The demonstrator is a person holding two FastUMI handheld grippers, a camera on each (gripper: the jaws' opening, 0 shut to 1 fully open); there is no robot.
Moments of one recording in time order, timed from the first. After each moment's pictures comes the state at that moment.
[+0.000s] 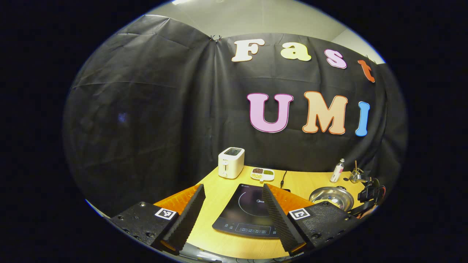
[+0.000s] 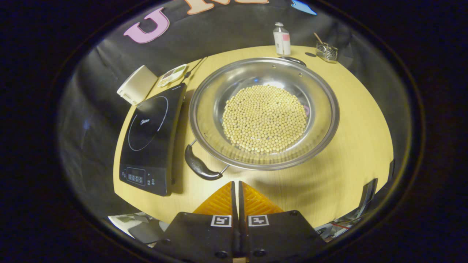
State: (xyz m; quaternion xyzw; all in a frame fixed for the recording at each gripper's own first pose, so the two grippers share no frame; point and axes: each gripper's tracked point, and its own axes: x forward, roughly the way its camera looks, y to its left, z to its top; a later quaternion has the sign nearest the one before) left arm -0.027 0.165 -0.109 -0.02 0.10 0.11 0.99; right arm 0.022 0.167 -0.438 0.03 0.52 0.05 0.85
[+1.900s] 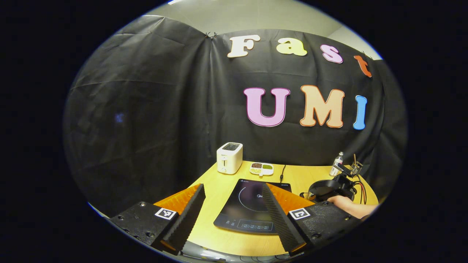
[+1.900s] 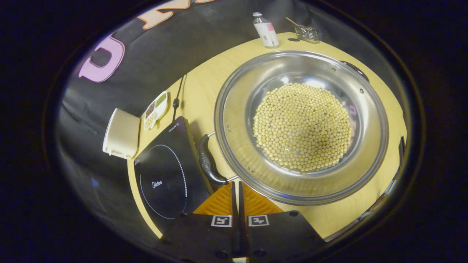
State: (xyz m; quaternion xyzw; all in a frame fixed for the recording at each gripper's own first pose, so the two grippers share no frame) left arm -0.030 0.164 -0.127 -0.01 0.12 0.09 0.99; right arm 0.115 0.287 -0.448 0.19 0.50 -0.07 0.84
